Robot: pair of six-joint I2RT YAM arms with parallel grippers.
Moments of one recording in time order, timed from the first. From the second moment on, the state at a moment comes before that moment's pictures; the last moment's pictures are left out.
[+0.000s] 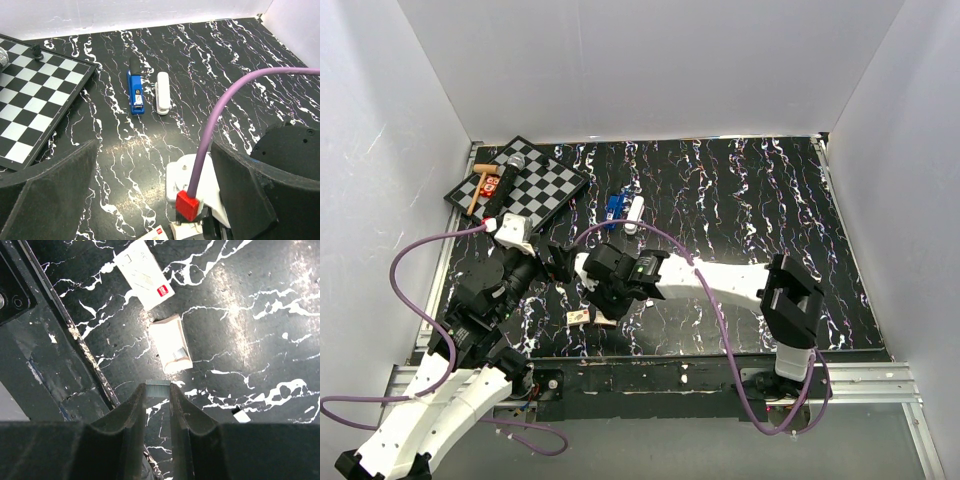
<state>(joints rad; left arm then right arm) -0.56 0.48 0.71 -0.34 -0.17 -0.17 1.22 1.81 1.40 -0.61 -0.09 0.11</state>
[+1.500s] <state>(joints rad) -0.56 0.47 0.71 -0.34 -0.20 -0.17 1.24 2.00 1.50 -0.61 -0.14 -0.01</state>
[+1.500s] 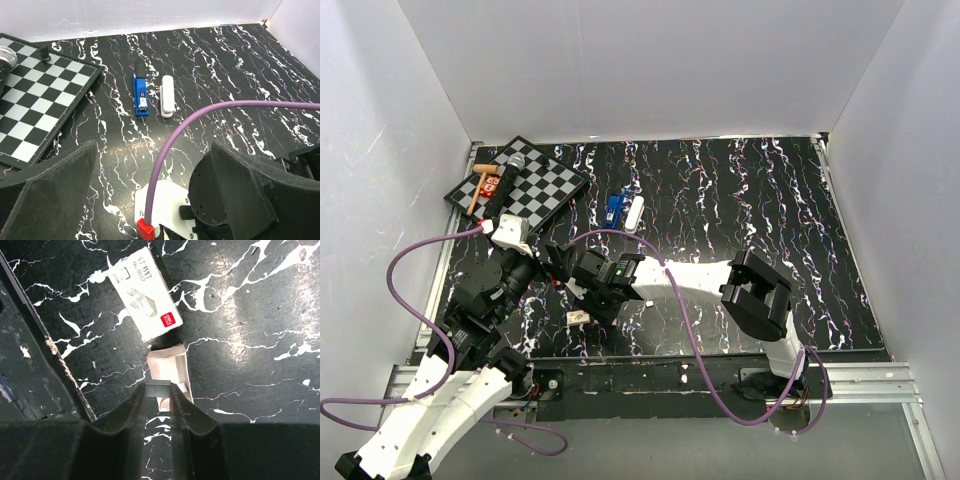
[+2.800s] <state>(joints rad) -0.56 0.46 0.71 -0.34 -0.20 -0.17 1.24 2.01 1.52 -0.59 -0.08 0.00</state>
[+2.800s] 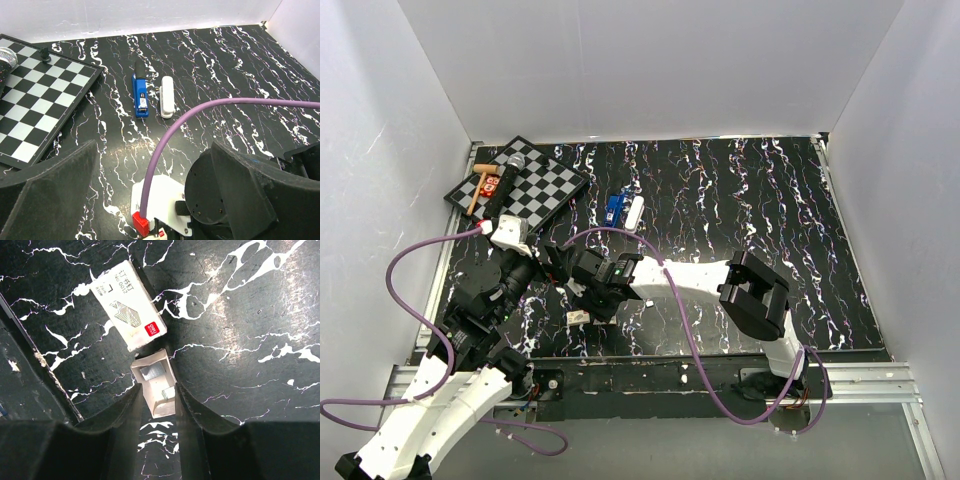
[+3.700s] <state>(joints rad) -0.56 0.46 0.70 -0.34 -0.20 -0.17 1.05 1.75 1.30 -0.69 0.18 0.39</state>
